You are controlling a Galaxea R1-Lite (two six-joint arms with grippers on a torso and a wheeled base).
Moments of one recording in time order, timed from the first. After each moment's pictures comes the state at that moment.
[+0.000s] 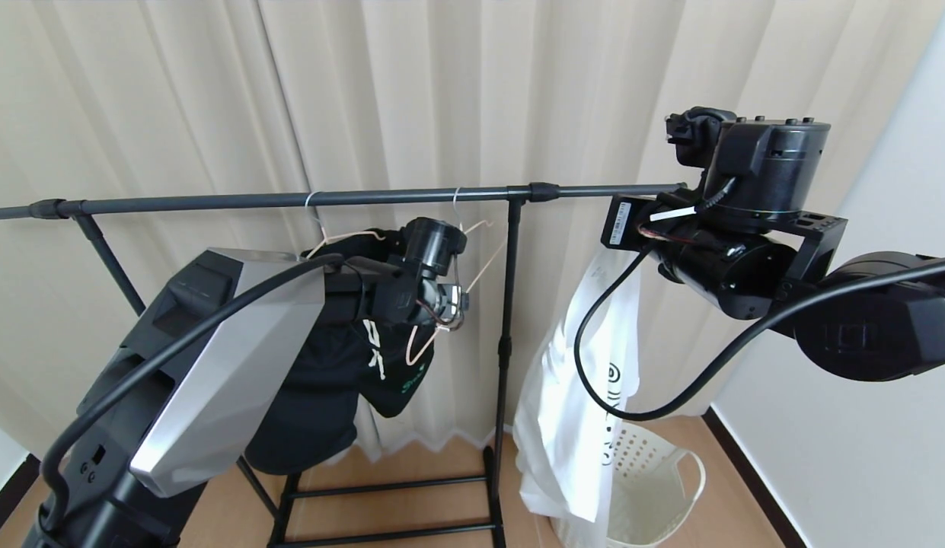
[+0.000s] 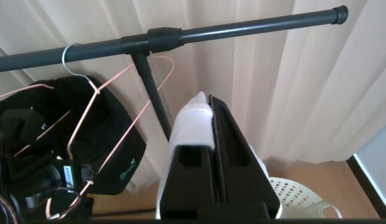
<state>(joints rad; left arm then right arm) -0.50 2.48 -2.00 0.17 0.40 -0.22 0.55 1.82 -1.19 -0.53 -0.51 0.23</state>
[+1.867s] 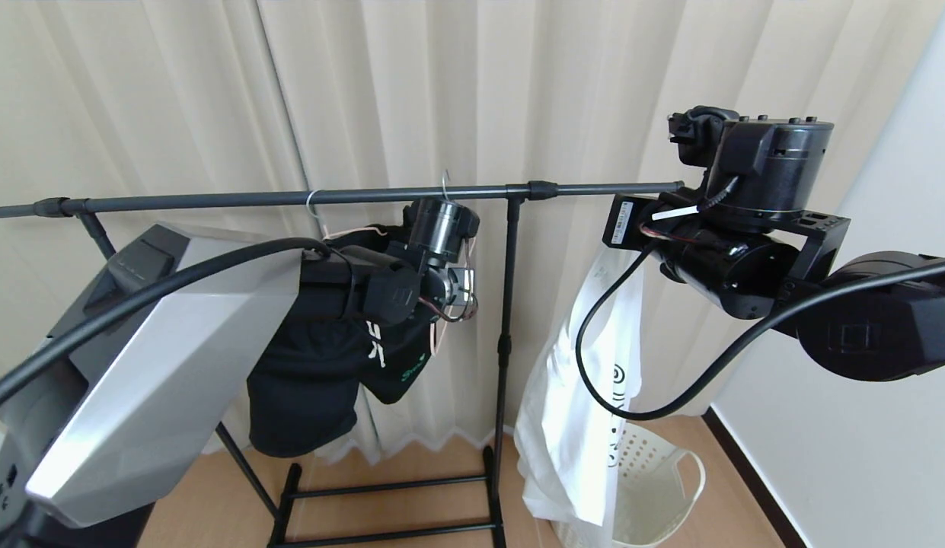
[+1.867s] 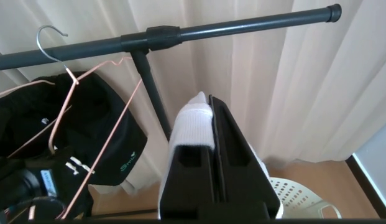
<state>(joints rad) -0.56 2.33 -1.83 0.06 0.45 -0.23 0.55 1.81 -1.19 -0.53 -0.52 0.23</state>
